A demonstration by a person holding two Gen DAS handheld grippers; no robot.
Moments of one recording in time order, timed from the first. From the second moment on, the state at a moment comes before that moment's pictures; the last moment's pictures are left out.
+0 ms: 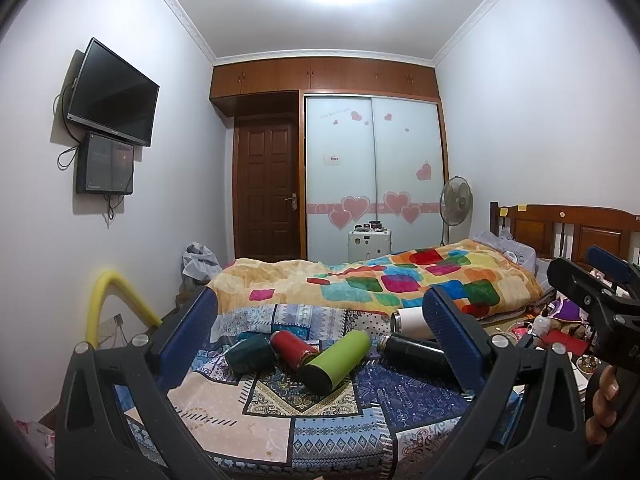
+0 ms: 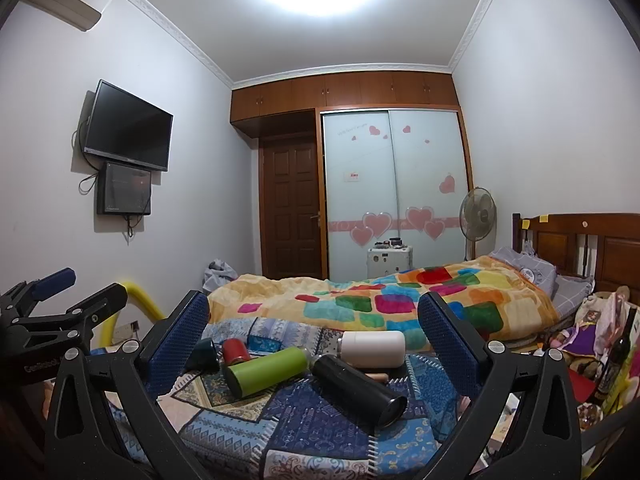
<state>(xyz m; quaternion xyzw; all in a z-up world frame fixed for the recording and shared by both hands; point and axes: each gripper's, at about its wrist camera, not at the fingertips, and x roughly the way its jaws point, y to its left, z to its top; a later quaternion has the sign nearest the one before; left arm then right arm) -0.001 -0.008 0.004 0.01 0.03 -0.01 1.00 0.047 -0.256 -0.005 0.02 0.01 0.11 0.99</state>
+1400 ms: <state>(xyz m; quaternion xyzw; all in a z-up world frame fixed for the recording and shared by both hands) -0.004 -0.004 0.003 0.00 0.03 -0.01 1.00 0.046 -0.251 -0.001 0.02 0.01 0.11 0.99</state>
